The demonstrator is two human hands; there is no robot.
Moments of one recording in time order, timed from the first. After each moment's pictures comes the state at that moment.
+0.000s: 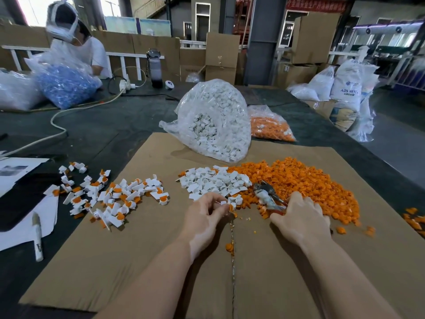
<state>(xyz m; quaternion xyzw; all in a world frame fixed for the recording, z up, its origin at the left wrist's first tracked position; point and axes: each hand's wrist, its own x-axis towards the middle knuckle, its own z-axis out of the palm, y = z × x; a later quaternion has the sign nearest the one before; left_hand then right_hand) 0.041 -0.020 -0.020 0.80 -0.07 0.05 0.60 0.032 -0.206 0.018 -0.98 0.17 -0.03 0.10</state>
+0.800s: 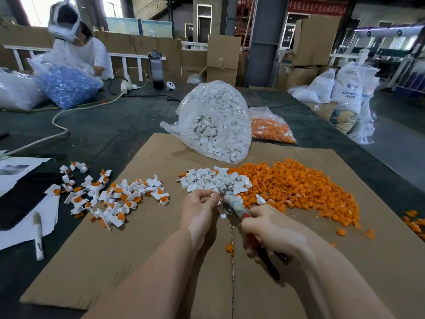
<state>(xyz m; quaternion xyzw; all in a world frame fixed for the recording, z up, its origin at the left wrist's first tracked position) 0.055 -0.029 -0.012 0.66 0.13 0.02 0.74 0.013 -0.170 0.044 -0.85 0.01 0.24 0.47</state>
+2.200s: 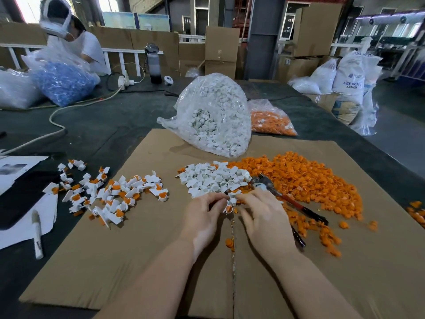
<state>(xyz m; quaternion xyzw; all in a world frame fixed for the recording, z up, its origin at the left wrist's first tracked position) 0.045 -0.023 -0.024 0.84 -0.04 0.08 0.54 0.022 -0.164 -0.014 -0.91 -0.17 -0.32 0.19</state>
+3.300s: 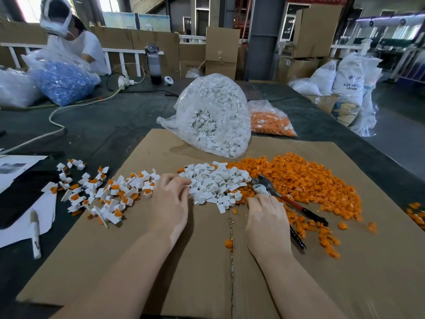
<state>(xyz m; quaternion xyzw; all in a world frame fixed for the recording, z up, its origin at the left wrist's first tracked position) 0.051 0.020 -0.013 0.88 0.02 0.25 0.41 0.025 -0.158 -0.027 -0.94 -0.04 -0.32 0.08</state>
